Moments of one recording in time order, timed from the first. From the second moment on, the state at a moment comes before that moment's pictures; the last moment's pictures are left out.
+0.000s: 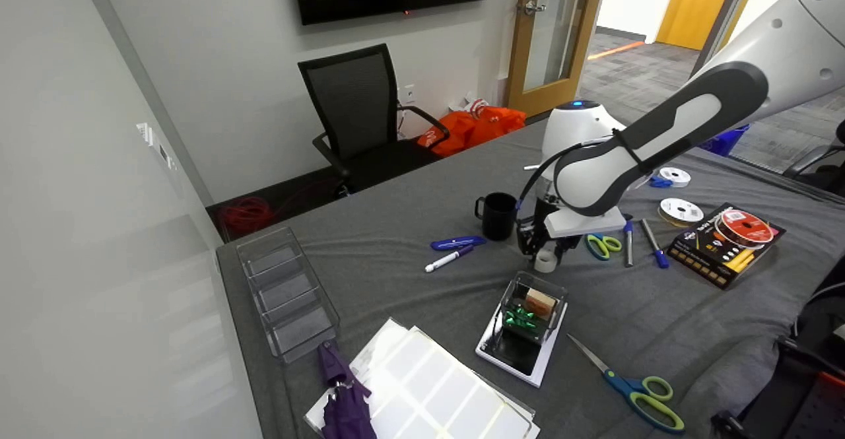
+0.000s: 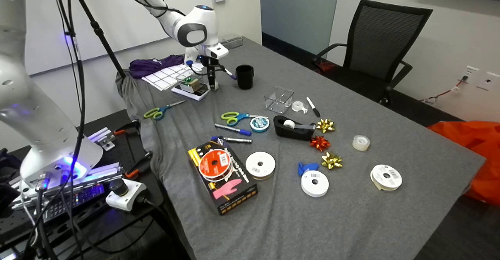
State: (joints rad) arm 0.19 0.55 -0.01 -2.02 0.12 2.51 0.49
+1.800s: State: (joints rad) arm 0.13 0.55 0.05 -2.08 0.25 2.71 0.41
